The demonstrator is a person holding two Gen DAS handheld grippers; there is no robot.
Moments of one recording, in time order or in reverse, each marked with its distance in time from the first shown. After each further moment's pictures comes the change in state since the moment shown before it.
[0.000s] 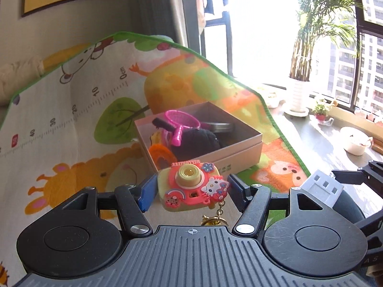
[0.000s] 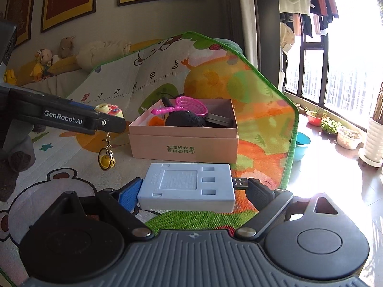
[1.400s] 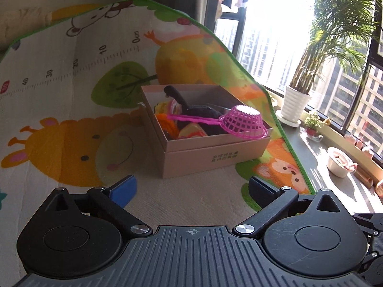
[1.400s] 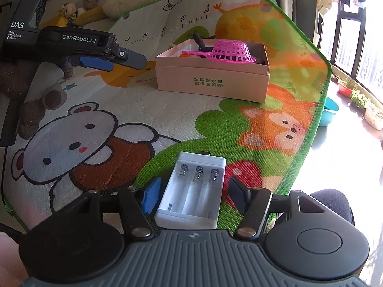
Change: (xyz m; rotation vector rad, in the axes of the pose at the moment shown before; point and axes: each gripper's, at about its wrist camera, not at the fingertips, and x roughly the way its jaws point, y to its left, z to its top) left arm 0.020 0.042 -0.044 -0.233 0.092 -0.113; right arm 0.013 -0.001 -0.030 -0.095 0.273 0.133
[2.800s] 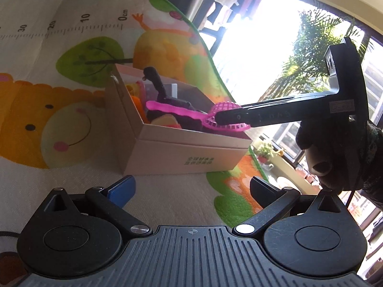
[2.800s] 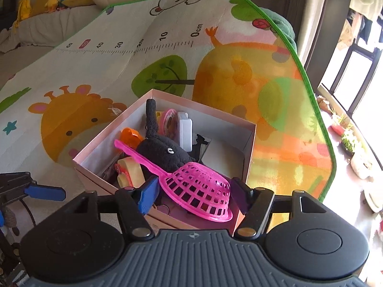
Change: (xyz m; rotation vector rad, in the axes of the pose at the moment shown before) left arm 0.062 0.033 -0.021 -0.211 -0.060 -0.274; right arm 0.105 -0.044 0.205 -0.254 0.014 -0.117
